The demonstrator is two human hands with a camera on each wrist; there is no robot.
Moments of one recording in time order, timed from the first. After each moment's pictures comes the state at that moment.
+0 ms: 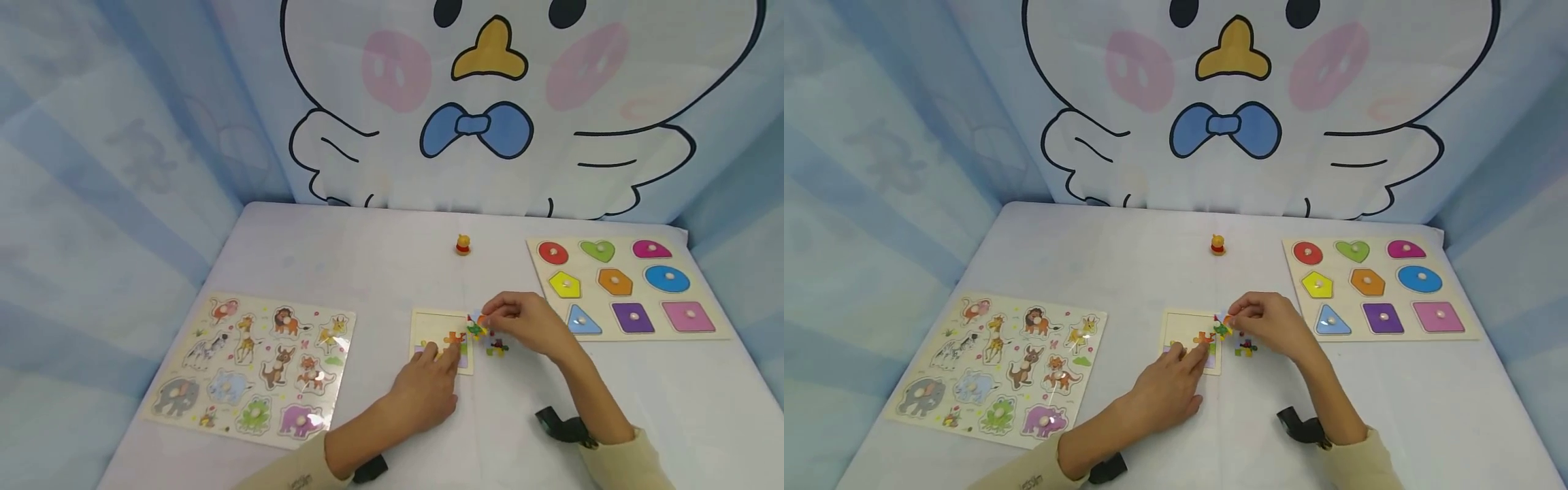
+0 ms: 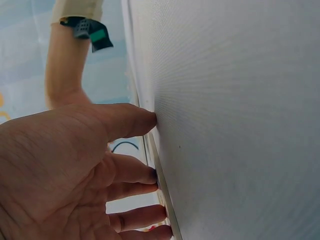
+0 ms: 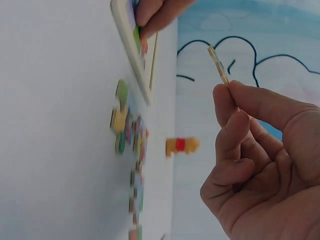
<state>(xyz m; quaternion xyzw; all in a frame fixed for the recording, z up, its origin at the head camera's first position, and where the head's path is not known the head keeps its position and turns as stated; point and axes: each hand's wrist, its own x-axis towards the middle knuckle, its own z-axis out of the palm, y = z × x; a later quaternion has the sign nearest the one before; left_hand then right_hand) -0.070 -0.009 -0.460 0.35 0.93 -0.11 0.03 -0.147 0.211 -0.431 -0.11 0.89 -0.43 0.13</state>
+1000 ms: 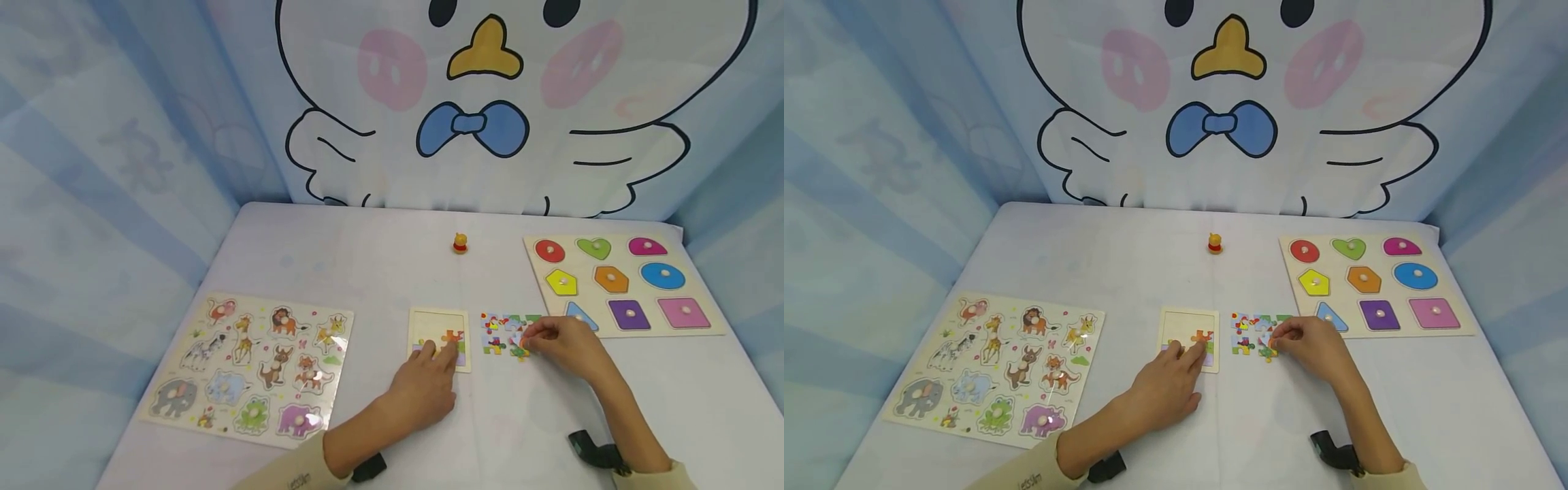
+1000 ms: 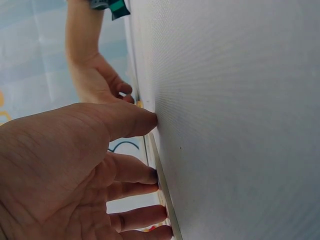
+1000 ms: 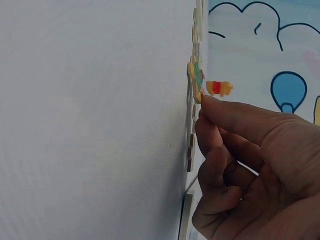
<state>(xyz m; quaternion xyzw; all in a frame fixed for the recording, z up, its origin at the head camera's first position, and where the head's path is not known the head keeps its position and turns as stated) -0.068 -0.007 -0.459 0.35 0.93 -0.13 0.04 -0.119 0.269 -0.456 -0.03 0.94 -0.32 0.10</state>
